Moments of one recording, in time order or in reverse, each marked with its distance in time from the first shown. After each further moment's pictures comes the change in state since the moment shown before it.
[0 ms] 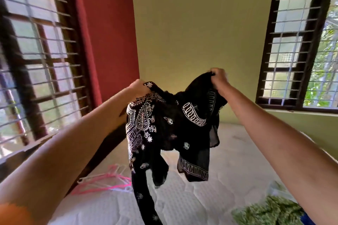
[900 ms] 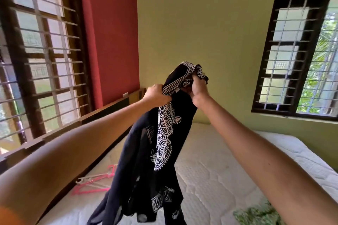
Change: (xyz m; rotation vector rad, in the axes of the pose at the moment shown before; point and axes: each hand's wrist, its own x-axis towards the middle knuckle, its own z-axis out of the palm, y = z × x) left_hand -0.017 -0.022 0.007 -0.029 0.093 0.173; right_hand -0.061 -0.051 0.106 0.783 -0.097 0.209
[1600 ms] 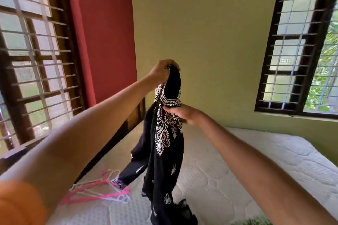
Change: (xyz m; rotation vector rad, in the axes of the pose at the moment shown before) left_hand 0.099 0.073 0.033 -0.314 -0.009 0.183; right_hand 0.025 0.036 -0.064 -0.757 -0.697 0.241
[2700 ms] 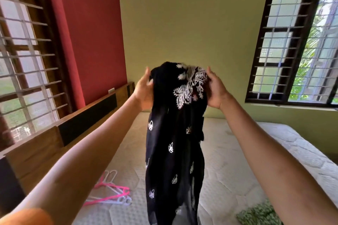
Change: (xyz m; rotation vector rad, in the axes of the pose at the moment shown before) left_hand -0.014 -0.123 -0.025 -1.066 -0.368 -0.400; right_hand 0.030 -0.004 -0.046 0.709 0.370 -0.073
